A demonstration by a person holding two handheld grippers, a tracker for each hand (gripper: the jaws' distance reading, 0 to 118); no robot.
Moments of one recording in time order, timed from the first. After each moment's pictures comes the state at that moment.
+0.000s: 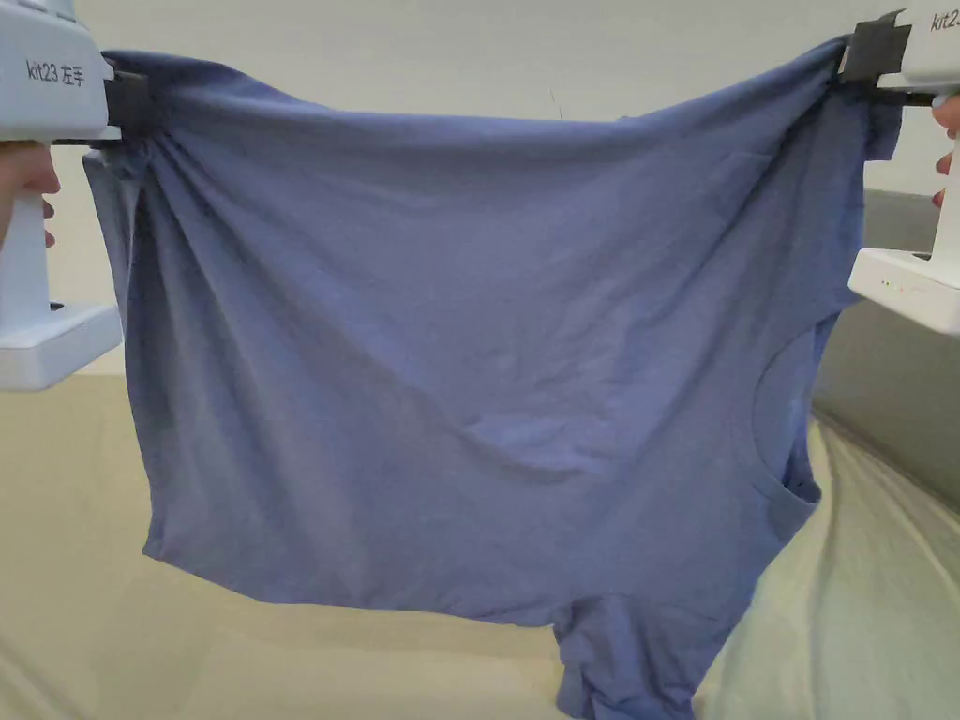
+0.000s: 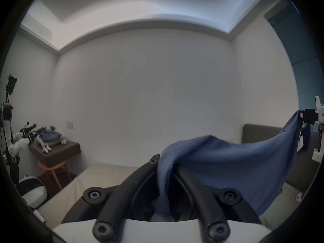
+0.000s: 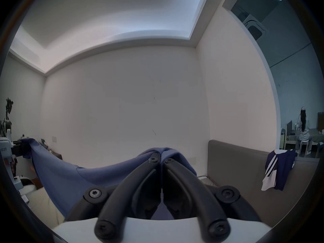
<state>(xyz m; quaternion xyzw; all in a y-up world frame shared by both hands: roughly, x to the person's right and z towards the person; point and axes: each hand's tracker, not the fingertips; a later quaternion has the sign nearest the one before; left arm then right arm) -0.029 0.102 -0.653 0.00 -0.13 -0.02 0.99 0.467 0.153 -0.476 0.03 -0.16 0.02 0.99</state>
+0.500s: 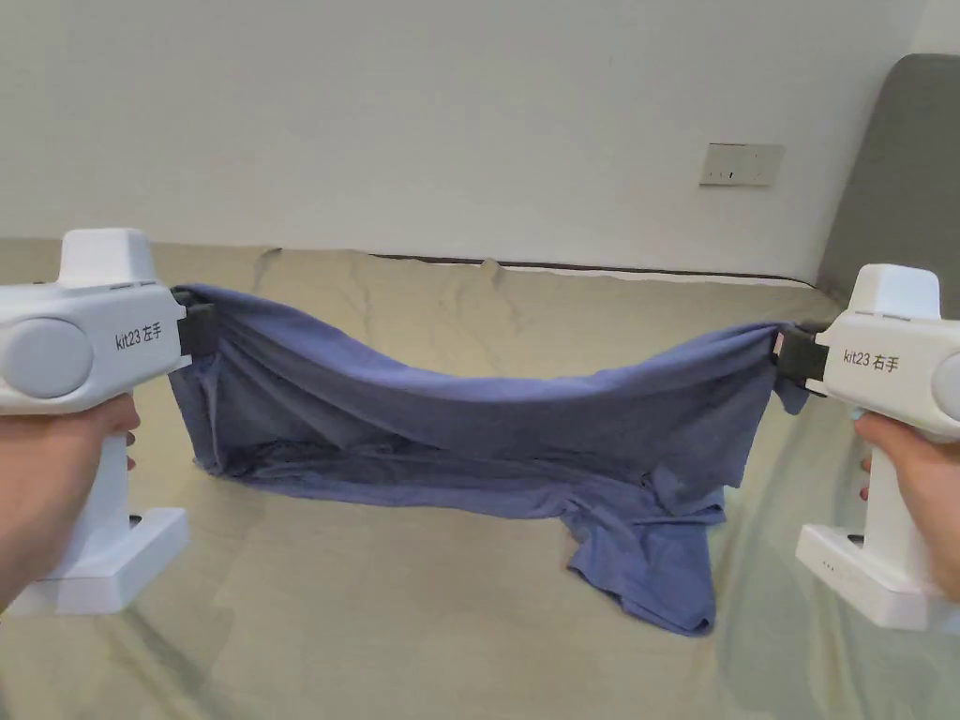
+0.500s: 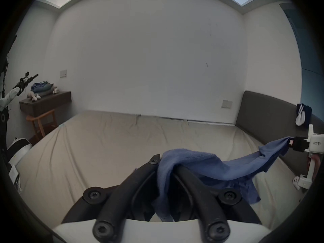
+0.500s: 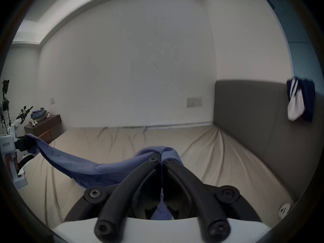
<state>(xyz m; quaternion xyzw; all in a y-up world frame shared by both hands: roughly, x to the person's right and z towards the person) -0.030 -0.134 -0.652 -0.16 -0.16 0.02 0.97 0.459 -0.137 -0.492 -0.17 -0.14 -0.07 0.97</state>
